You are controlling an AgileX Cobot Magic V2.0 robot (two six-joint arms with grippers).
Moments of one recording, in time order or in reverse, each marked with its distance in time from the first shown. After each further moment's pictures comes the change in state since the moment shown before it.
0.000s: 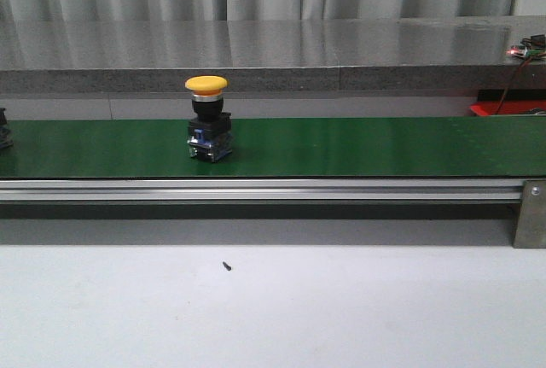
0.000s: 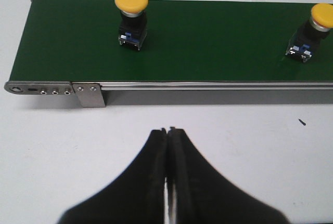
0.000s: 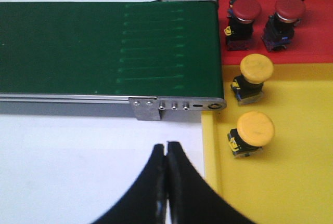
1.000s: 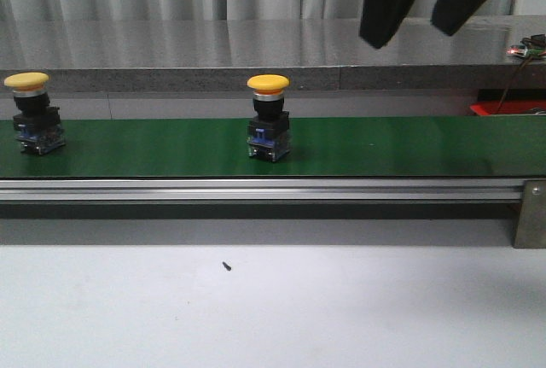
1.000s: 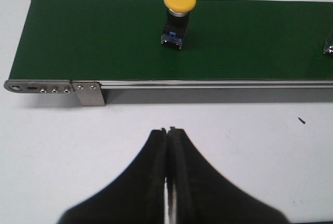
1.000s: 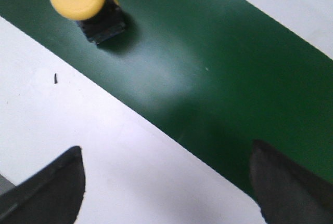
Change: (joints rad) left arm 0.000 -0.004 0.002 0.000 0.007 0.002; right arm 0.442 0.877 -0.746 0.001 0.285 -0.158
